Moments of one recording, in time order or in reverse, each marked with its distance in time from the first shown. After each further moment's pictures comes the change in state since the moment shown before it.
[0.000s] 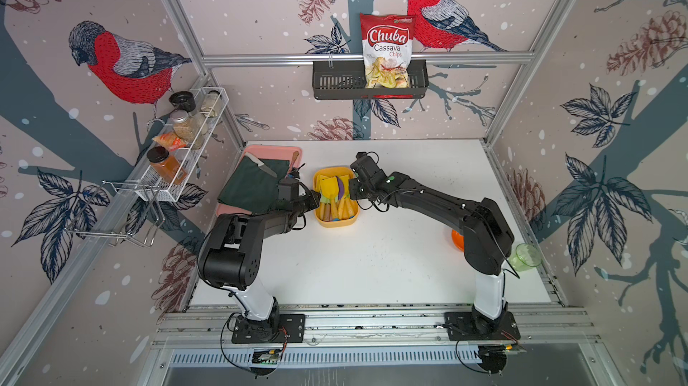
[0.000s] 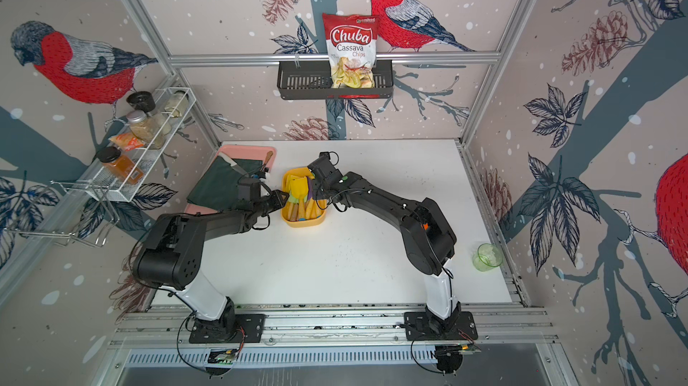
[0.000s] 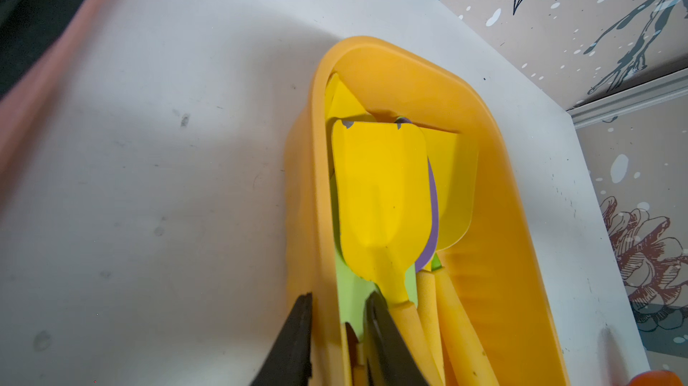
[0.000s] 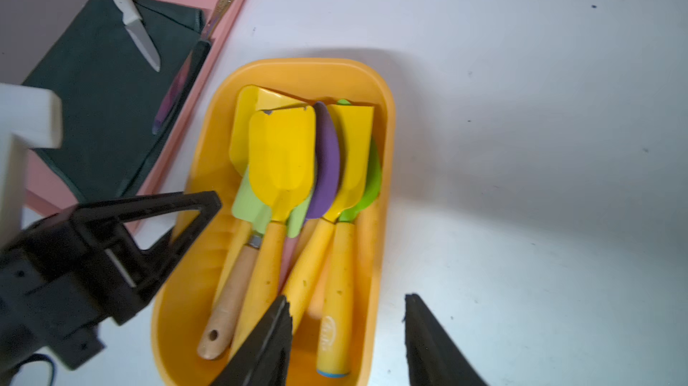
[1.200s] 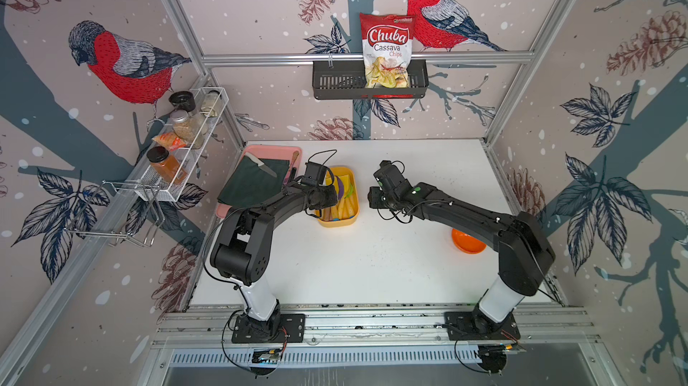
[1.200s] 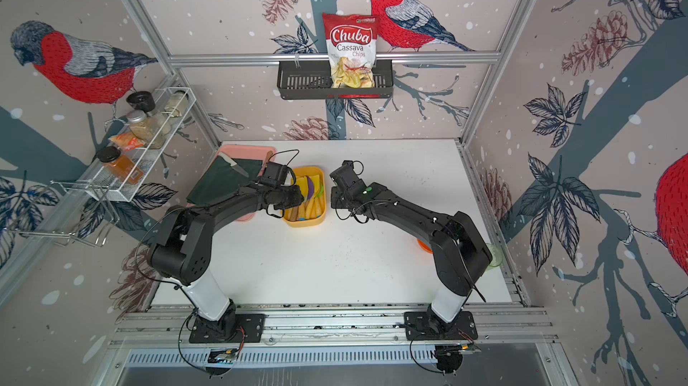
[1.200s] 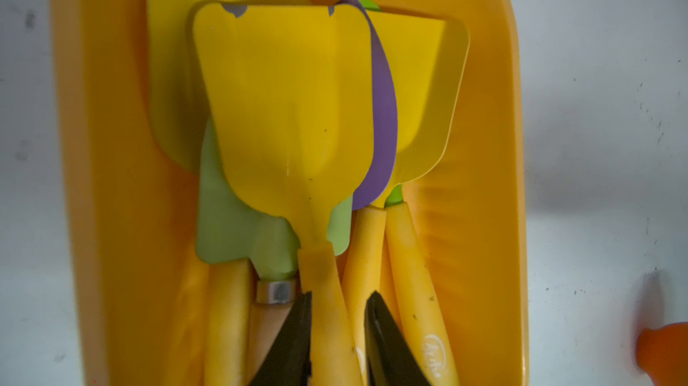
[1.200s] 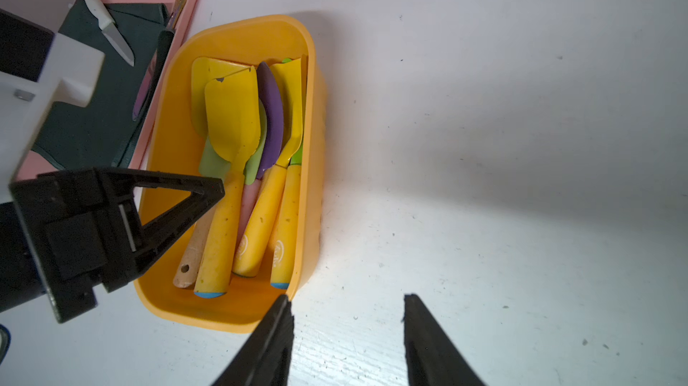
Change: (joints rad) left arm -0.195 0.075 0.388 -0.677 -0.130 0.019; right arm -0.072 -0.297 -0.391 0.081 -0.035 0.082
